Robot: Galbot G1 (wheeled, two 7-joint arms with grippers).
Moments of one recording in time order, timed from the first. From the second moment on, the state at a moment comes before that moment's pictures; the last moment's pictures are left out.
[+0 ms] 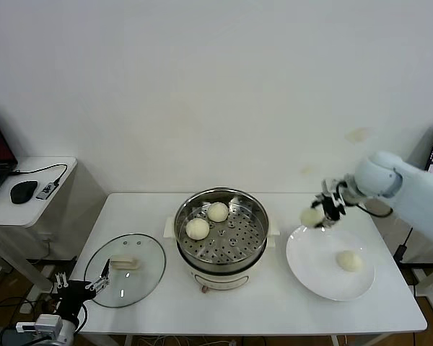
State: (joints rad) left arm 1.65 -1.14 -0.73 -1.95 -0.26 0.00 -0.03; right arm 0.40 0.62 -1.02 1.49 0.13 -0.35 -1.04
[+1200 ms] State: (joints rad) left arm 1.68 -1.19 -0.74 -1.97 -0.23 -0.01 -0.04; right arm 0.54 1.16 -1.32 1.41 0.06 0.12 -1.06
